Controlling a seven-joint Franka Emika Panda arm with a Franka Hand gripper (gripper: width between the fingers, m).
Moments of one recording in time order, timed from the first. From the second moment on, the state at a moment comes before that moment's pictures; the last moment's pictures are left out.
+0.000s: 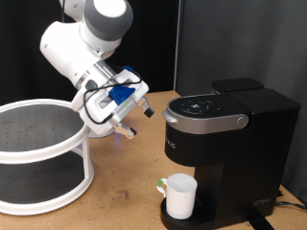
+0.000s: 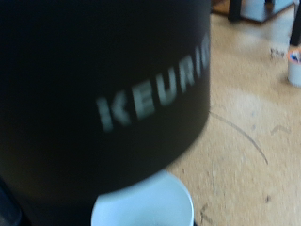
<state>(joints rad) 0.73 -0.40 -0.81 -2.71 1.25 2.68 -1.17</state>
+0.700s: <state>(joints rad) 0.59 -0.64 -0.65 -2.71 1.04 2.61 -0.92</state>
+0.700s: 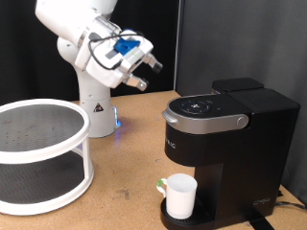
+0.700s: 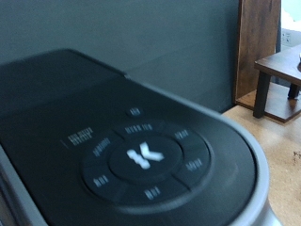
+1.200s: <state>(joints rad) 0.48 -0.76 -0.55 -2.71 0.94 2.53 -0.68</state>
